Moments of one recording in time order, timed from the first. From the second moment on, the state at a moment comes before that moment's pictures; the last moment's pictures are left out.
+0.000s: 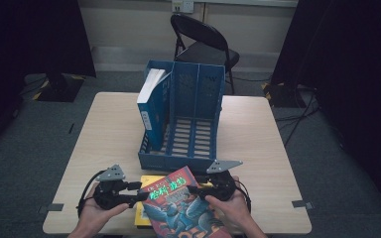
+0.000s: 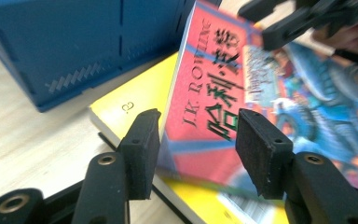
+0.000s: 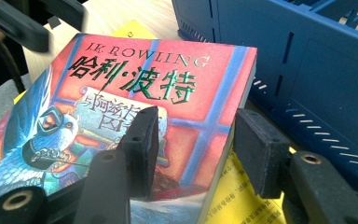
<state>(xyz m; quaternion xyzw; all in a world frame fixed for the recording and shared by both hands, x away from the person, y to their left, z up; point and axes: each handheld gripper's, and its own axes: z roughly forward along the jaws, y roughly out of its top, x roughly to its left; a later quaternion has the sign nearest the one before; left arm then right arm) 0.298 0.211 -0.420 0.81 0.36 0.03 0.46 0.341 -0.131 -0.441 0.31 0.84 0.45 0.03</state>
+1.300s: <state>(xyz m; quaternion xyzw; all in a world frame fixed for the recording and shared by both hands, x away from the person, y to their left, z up) 0.322 0.185 -0.439 0.82 0.36 0.05 0.44 0.336 -0.153 -0.439 0.33 0.83 0.44 0.06</state>
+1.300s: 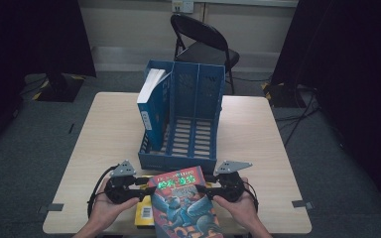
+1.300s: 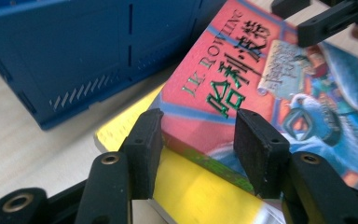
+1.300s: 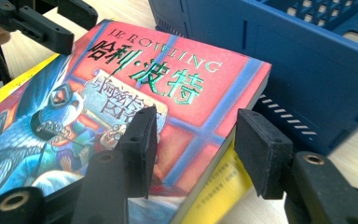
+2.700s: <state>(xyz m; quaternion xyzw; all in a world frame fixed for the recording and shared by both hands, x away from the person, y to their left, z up) 0.327 0.181 -0.449 0.80 0.38 0.03 0.47 0.313 -0.156 -0.444 0.38 0.81 0.45 0.05</state>
